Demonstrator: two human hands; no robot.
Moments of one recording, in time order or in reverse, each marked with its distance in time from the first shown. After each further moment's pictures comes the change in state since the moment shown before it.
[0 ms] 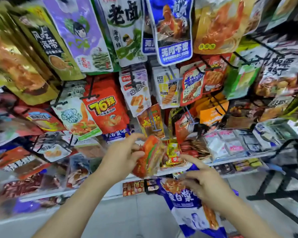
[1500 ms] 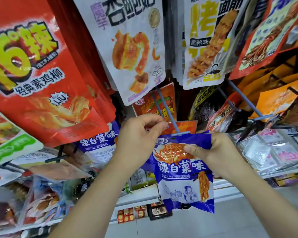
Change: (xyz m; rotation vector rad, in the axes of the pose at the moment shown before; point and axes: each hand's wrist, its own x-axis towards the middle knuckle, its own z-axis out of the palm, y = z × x) left_hand 0.174 -0.120 0.122 -0.379 0.254 0.097; right_hand 0.200 0.098 0.074 0.449 0.282 0.185
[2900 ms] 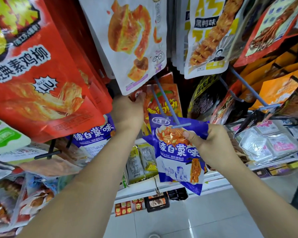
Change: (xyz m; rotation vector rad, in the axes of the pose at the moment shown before) left_hand 0.063 -0.044 0.016 0.154 0.443 -0.221; right_hand 0.010 0.030 0.017 -0.087 0.122 -0.083
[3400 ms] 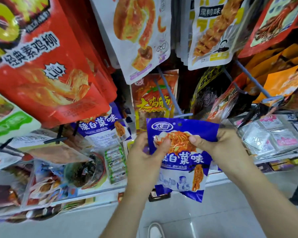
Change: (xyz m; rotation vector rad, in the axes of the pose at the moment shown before) left_hand -0.131 -0.028 -0.028 -0.471 -0.304 -0.285; right_hand -0.032 -0.012 -0.007 0.432 -0.026 0.266
